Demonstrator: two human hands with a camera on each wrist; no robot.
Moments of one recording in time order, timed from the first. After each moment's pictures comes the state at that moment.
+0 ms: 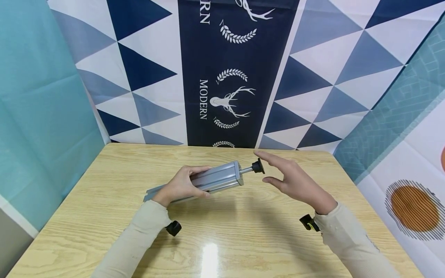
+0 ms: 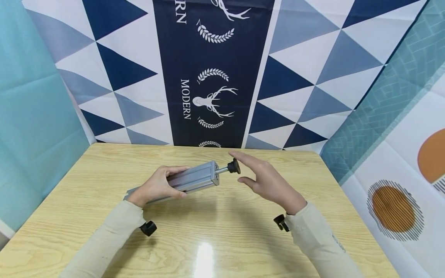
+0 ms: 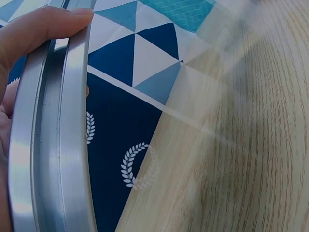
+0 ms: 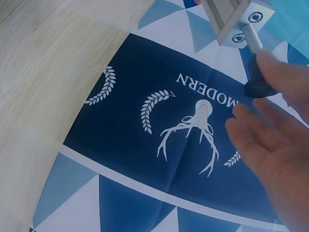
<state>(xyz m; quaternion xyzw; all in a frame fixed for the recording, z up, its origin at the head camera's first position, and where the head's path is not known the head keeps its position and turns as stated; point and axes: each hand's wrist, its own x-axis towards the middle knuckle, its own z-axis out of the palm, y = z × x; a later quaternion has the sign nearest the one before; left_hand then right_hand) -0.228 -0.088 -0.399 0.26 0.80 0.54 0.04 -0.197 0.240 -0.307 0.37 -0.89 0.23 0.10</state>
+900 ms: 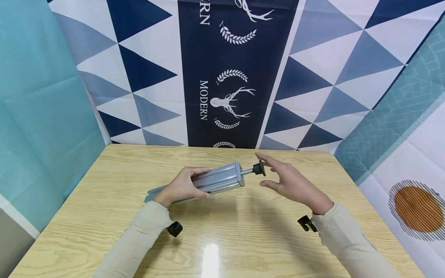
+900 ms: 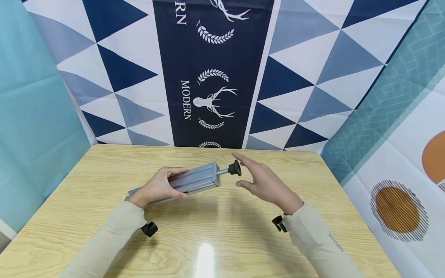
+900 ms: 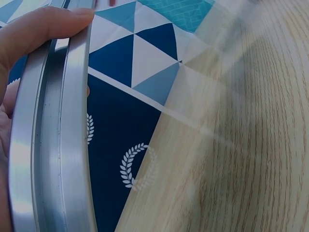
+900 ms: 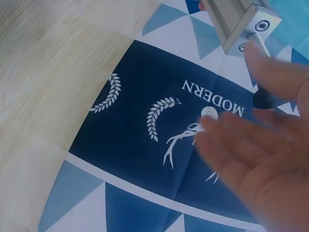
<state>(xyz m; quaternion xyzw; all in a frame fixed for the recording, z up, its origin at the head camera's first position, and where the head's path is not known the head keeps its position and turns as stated) -0.229 -0.087 -0.401 0.26 0.79 0.55 0.06 -0.199 0.237 -0.316 0.30 -0.92 0.24 0.03</state>
